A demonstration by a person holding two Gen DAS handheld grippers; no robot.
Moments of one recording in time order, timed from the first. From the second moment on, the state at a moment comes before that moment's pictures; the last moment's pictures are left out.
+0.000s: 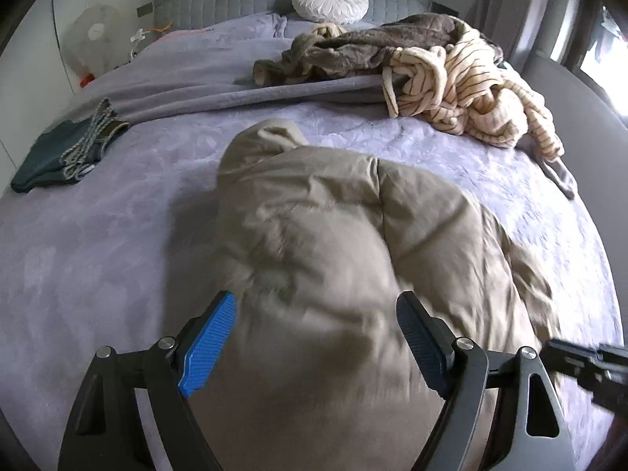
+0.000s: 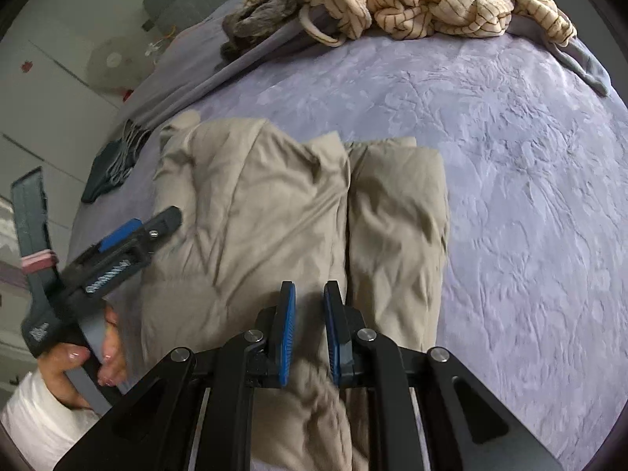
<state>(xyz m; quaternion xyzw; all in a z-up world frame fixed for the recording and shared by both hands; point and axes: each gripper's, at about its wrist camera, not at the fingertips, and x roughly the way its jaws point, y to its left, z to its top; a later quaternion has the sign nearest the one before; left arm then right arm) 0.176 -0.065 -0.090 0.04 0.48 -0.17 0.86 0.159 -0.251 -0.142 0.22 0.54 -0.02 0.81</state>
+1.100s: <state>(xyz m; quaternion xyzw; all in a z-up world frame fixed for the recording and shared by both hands) 0.063 -0.006 -0.090 0.04 0.59 -0.15 0.80 0.066 -0.227 -0.135 0.21 0.57 -0.07 0.79</state>
